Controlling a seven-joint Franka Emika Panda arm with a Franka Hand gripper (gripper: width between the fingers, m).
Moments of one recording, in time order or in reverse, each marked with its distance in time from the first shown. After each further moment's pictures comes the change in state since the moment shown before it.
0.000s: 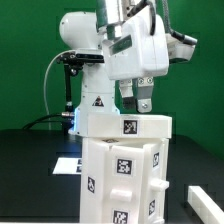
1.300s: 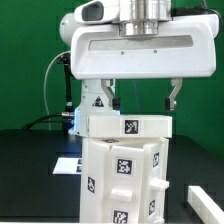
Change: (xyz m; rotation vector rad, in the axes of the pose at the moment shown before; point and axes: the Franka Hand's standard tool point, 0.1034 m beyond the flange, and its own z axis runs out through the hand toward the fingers) arm -0.006 -0.011 0.000 -0.102 -0.002 -1.193
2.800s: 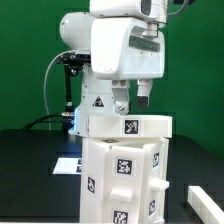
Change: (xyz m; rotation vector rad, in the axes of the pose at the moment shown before) arm -0.002 0.014 0.001 -0.079 -0.012 -1.418
